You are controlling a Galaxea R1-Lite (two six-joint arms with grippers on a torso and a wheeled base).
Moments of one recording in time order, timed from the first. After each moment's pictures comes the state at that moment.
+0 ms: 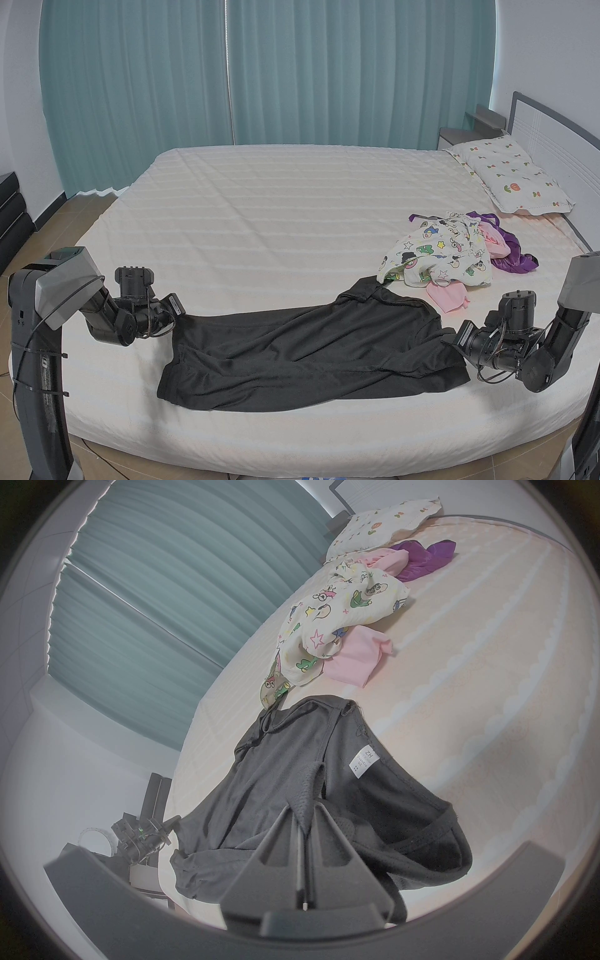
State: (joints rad) left arm 0.02 2.45 -1.14 -0.72 -0.15 -0.56; right arm 0.15 2.11 -0.41 -1.13 0.18 0.76
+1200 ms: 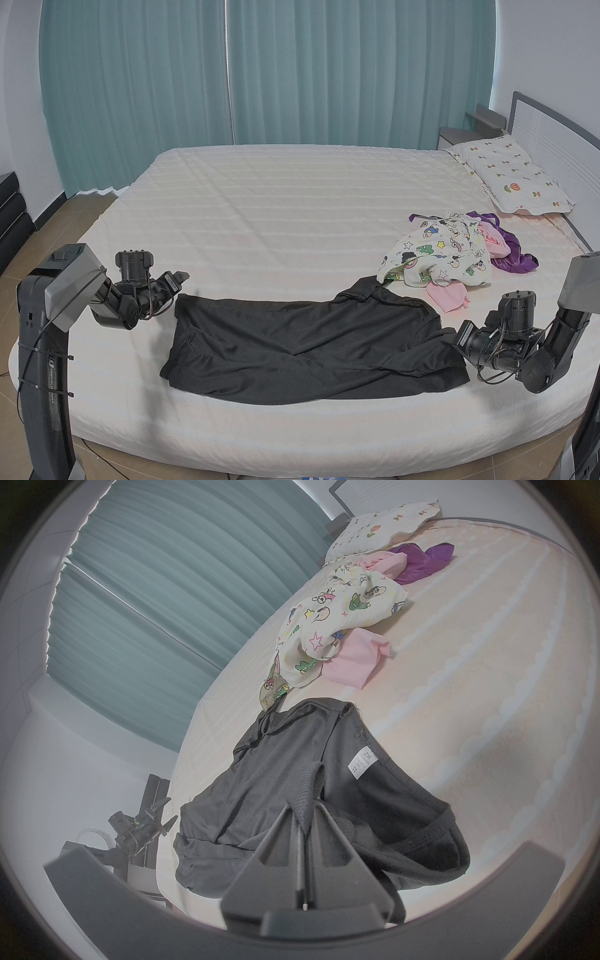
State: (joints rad) left arm 0.04 2.48 -1.28 -0.68 -0.09 -0.64; right arm 0.16 2.11 -0.41 -1.14 0.16 0.76
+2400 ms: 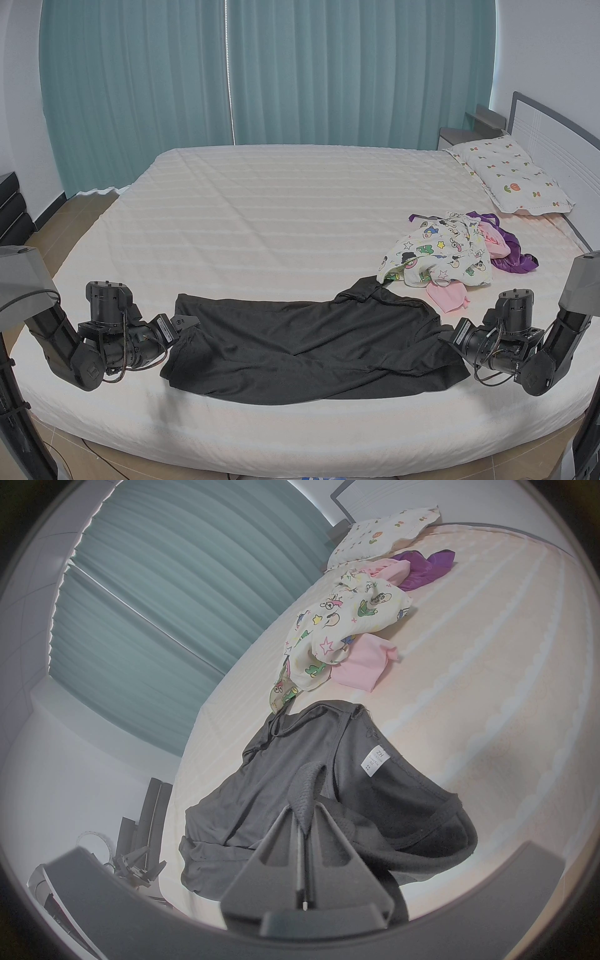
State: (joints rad) left arm -0.10 2.03 -0.52 -0.91 -0.22 -0.69; right arm 0.21 2.06 -0.40 -1.14 0.10 0.80
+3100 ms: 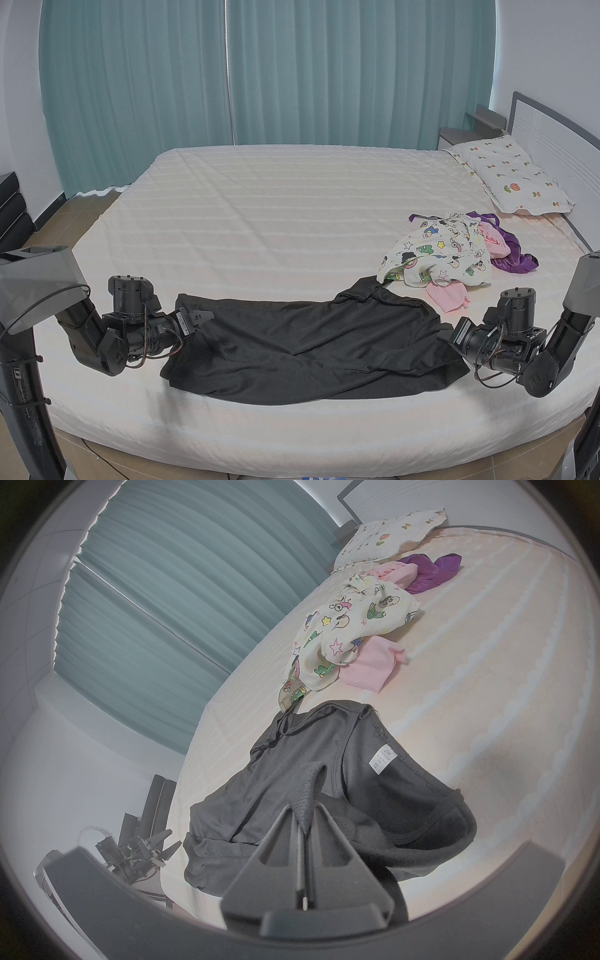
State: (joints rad) left arm -0.11 2.21 -0.72 -0.90 -0.21 -0.52; right arm 0.23 2.04 -0.38 -1.14 0.10 0.79
